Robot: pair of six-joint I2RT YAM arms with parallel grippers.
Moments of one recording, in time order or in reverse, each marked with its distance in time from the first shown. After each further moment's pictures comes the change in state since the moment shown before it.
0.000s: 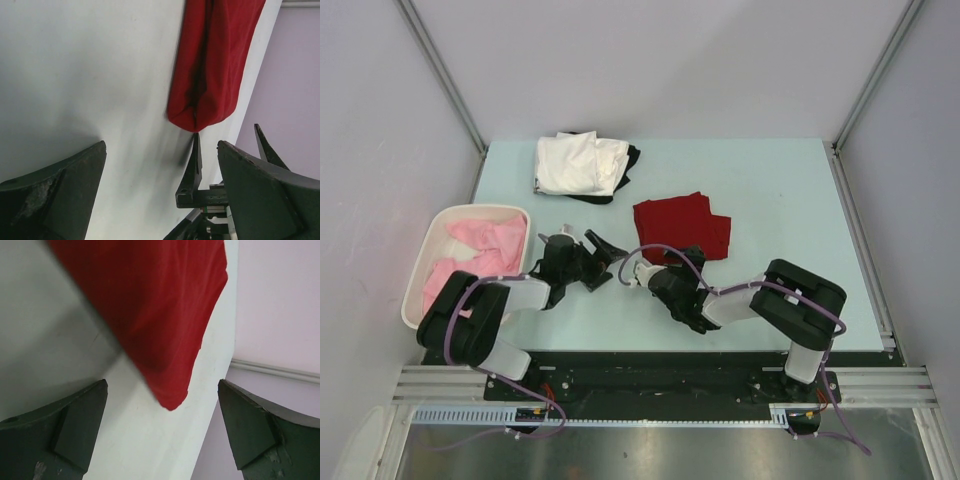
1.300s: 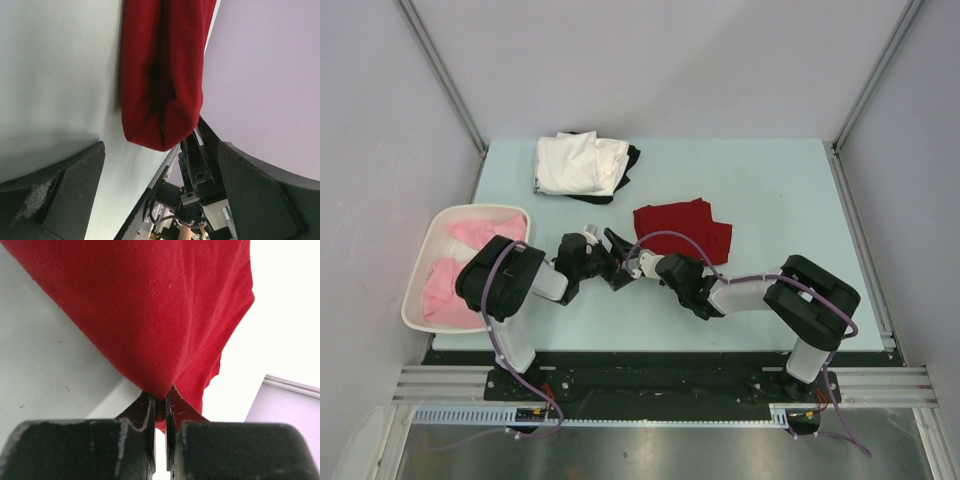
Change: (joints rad) left arm -0.041 0.338 0.066 0.418 0.283 -0.225; right arm -0.106 -0.039 0.046 -0.098 -0.225 0.038
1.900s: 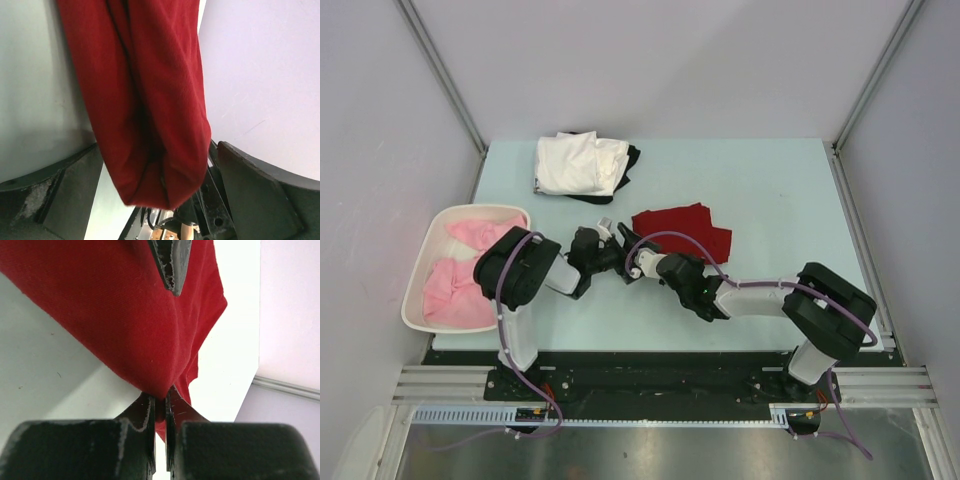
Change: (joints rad) left arm -0.068 0.130 0.101 0.110 0.013 -0.040; right arm 0.030 -0.096 0.000 -0.064 0.019 -0.005
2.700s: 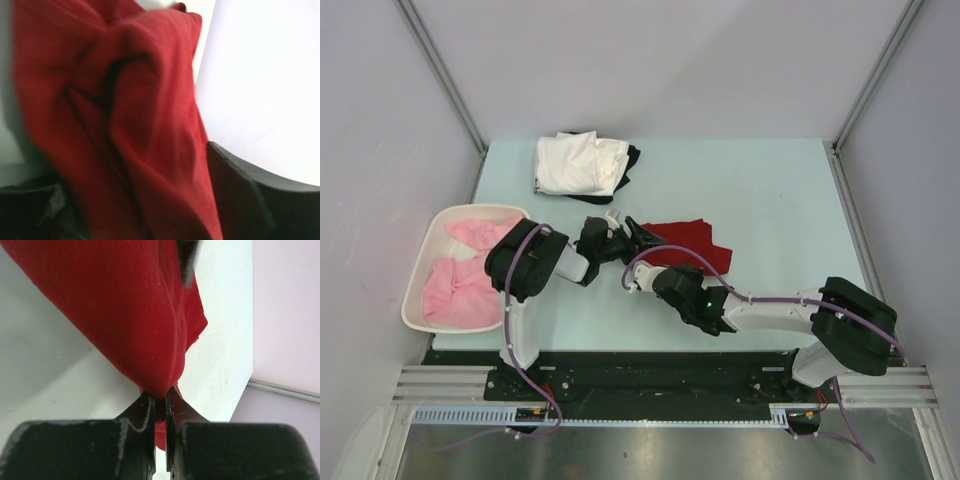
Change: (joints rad) left arm -0.004 0.097 0.167 -0.089 -0.001 0.045; right arm 0.128 -0.132 -0.010 -0.150 0.059 0.069
